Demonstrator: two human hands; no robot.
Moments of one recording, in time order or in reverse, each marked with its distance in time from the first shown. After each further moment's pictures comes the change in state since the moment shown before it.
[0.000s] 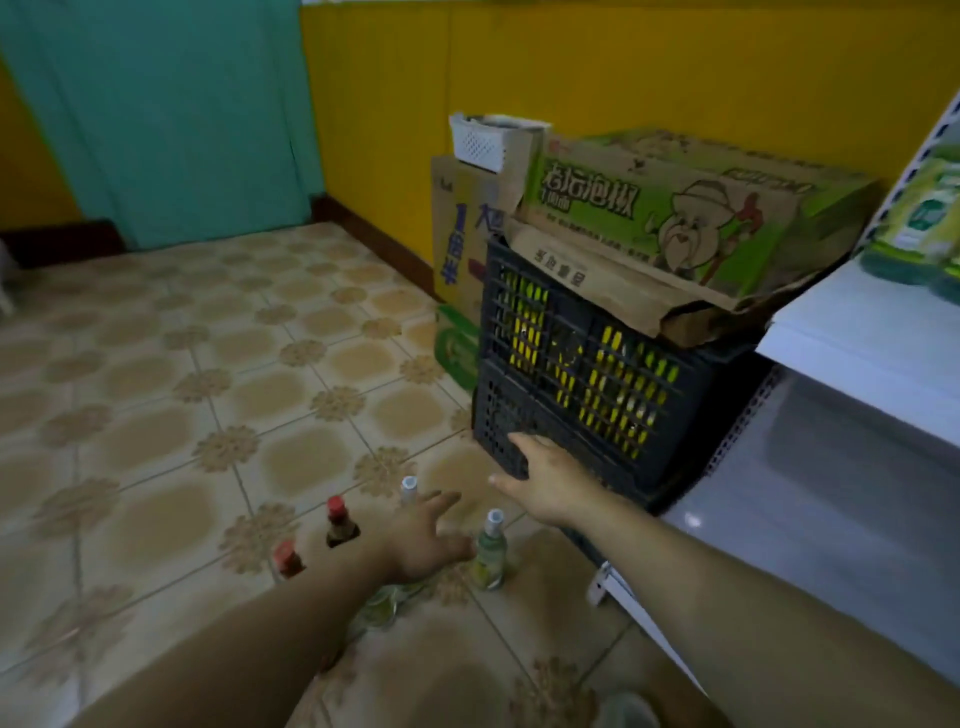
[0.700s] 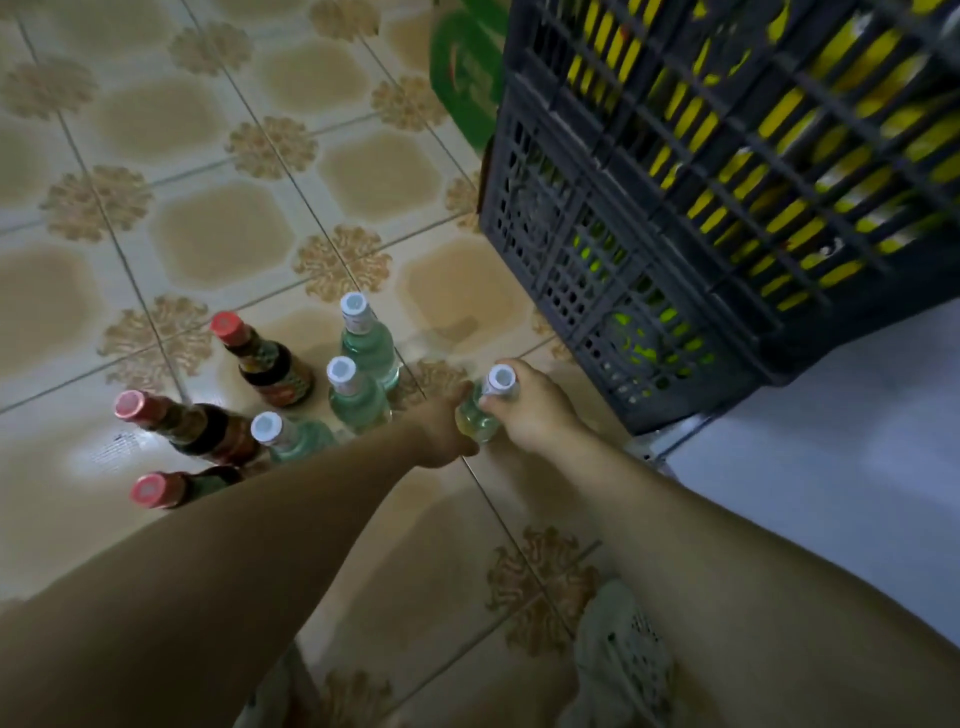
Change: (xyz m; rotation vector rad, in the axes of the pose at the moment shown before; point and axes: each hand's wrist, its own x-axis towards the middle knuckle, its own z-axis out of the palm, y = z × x) left_hand 0.249 -0.100 0.162 -0.277 -0.175 -0.183; right_hand 0.178 0.129 0.212 0.379 -0.183 0.253
